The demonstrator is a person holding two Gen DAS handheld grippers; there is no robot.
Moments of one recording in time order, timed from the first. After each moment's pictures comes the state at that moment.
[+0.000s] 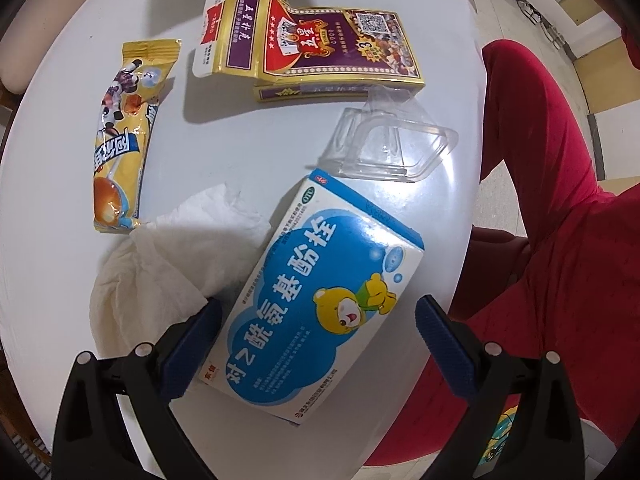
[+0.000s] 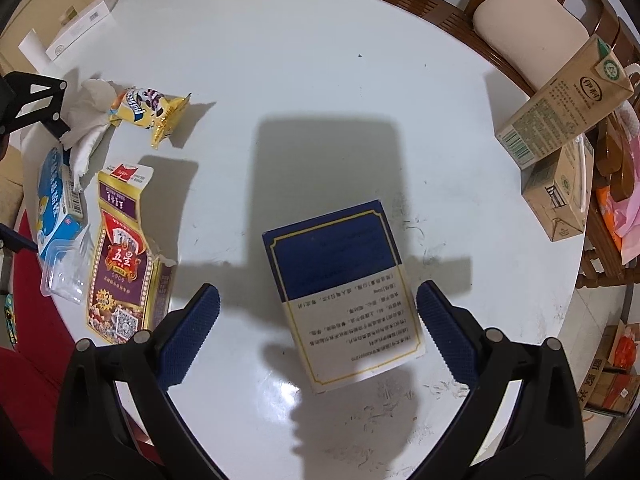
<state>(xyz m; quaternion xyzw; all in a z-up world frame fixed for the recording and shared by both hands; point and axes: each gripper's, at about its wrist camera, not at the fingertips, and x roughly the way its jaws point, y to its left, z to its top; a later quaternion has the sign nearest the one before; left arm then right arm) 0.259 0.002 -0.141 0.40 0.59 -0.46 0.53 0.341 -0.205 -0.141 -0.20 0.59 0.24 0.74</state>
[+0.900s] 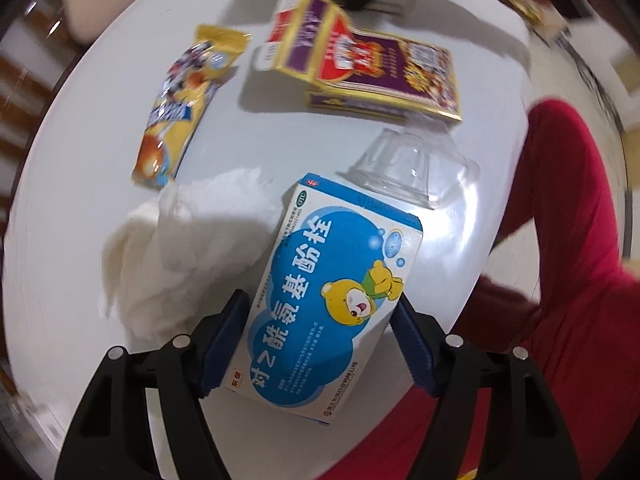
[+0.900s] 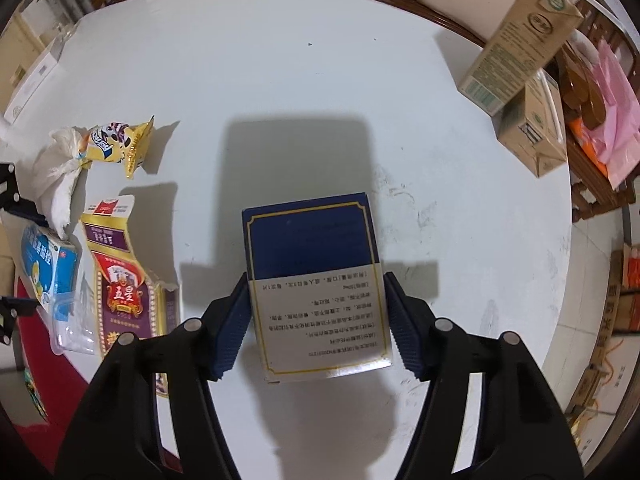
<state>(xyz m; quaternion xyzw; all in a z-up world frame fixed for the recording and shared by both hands) 0.239 0.009 -0.141 0.32 0.60 -0.36 0.63 0.347 -0.201 -0.147 -0.12 0.61 0.14 0.77</state>
